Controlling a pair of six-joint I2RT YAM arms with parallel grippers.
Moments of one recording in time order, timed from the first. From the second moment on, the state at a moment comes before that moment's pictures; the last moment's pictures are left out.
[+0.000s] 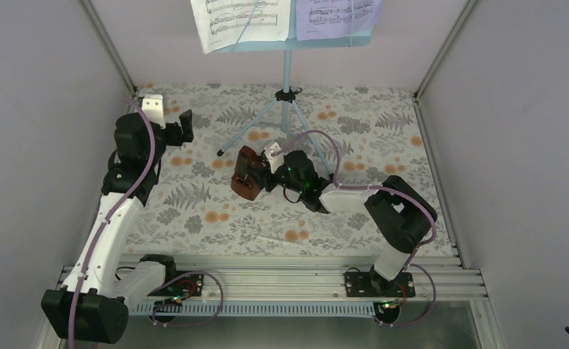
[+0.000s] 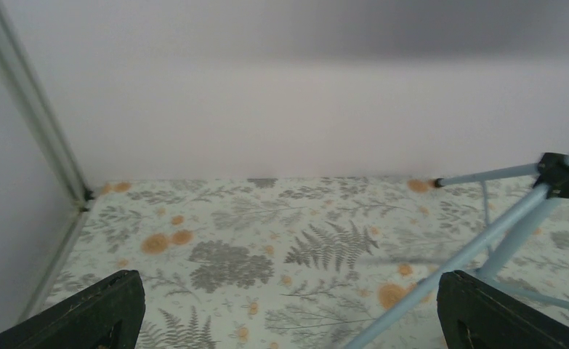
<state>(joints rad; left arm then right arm) -0.09 0.98 0.96 -0.21 0.00 -0.07 0.80 1.72 0.82 0.60 -0.17 0.12</state>
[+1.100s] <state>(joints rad) -0.27 1.39 0.84 0.10 0.73 -0.41 0.80 1.72 0.85 0.55 -0.16 0.10</state>
